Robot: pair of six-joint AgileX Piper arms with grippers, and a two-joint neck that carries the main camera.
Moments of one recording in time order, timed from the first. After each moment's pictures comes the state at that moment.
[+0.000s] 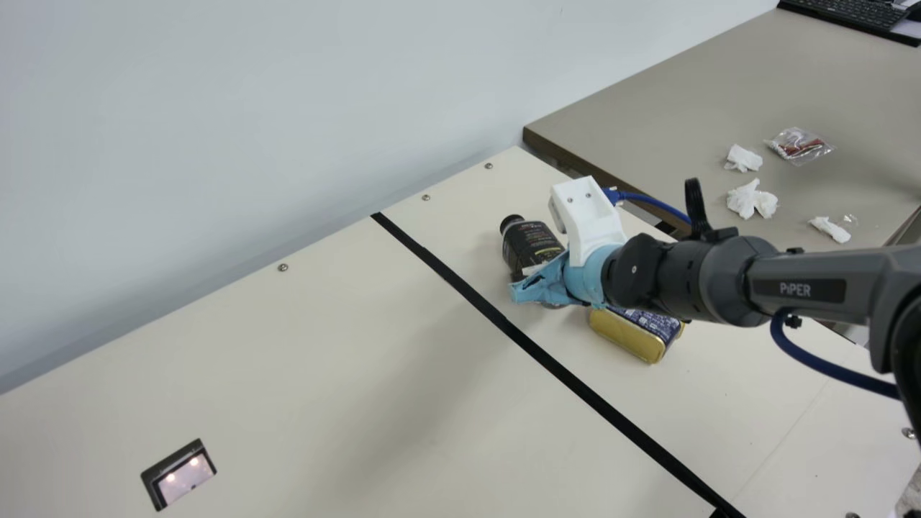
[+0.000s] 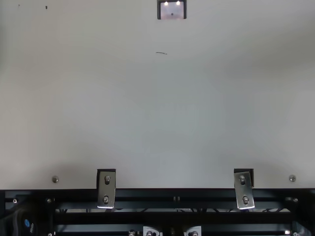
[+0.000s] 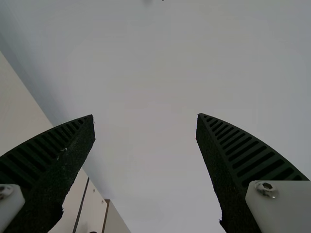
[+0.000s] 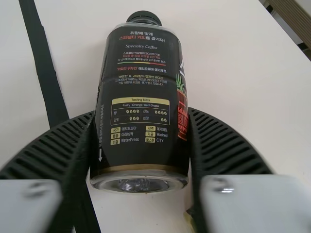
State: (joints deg) left arm 27.5 61.5 -46.0 -94.3 49.5 12.6; right arm -26.6 86.3 -37.2 19.8 -2.7 -26.1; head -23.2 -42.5
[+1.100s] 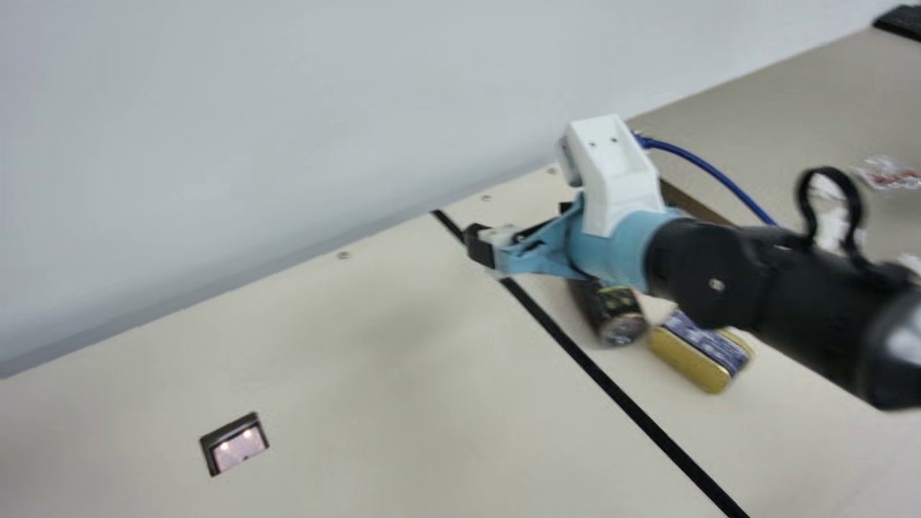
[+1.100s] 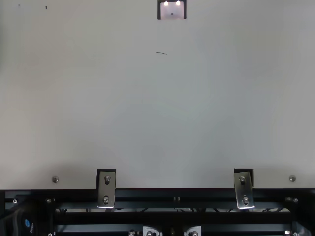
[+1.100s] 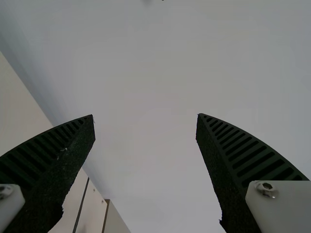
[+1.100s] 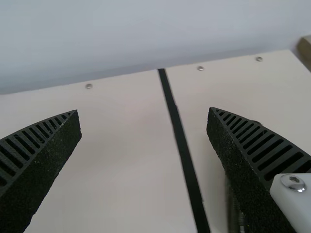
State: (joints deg) left arm 27.5 61.5 -46.0 -94.3 49.5 12.6; right arm -8.7 69.6 -44.7 14.3 9.4 -11.5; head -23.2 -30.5
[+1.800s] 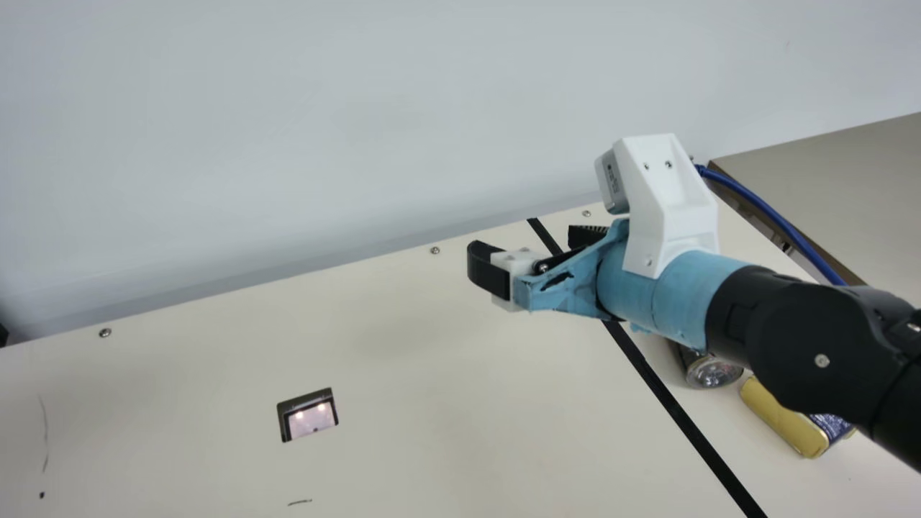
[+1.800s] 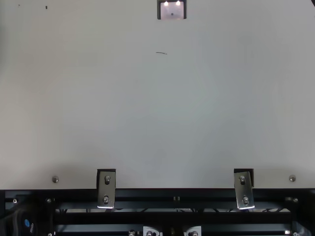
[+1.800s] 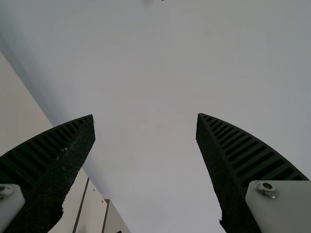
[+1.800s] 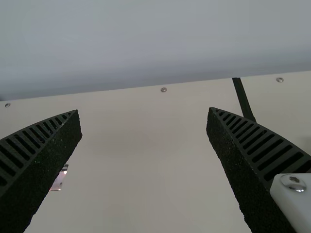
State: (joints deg) left arm 27.5 61.5 -46.1 -93.9 49.5 12.5; right arm 2.8 67.9 -47.0 20.7 11.6 -11.6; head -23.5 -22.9
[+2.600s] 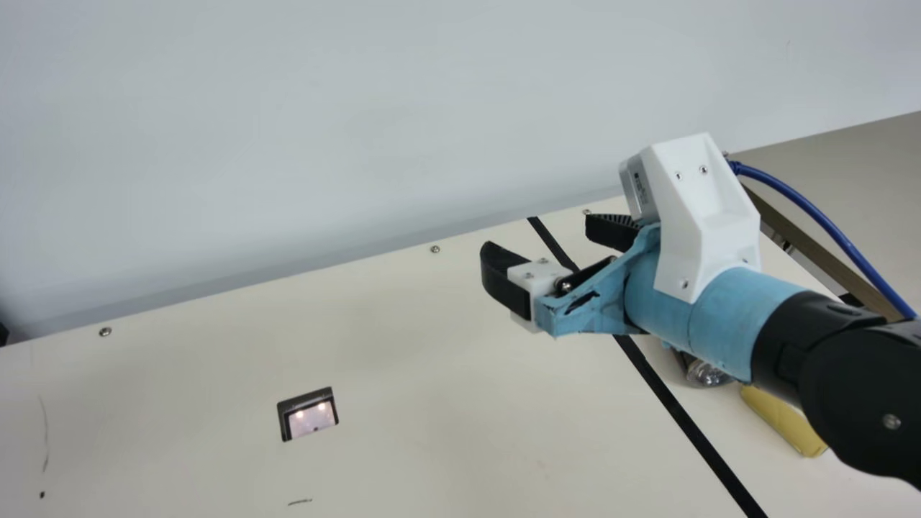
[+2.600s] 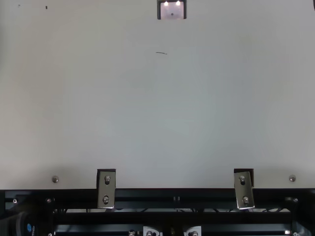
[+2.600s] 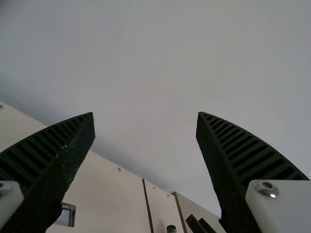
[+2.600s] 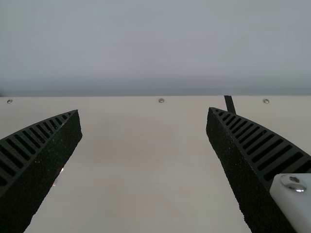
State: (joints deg) left arm 19.2 50.0 -44.7 -86.7 42.5 30.9; right arm 3.5 60.7 -44.1 16.0 11.5 -12.2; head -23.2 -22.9
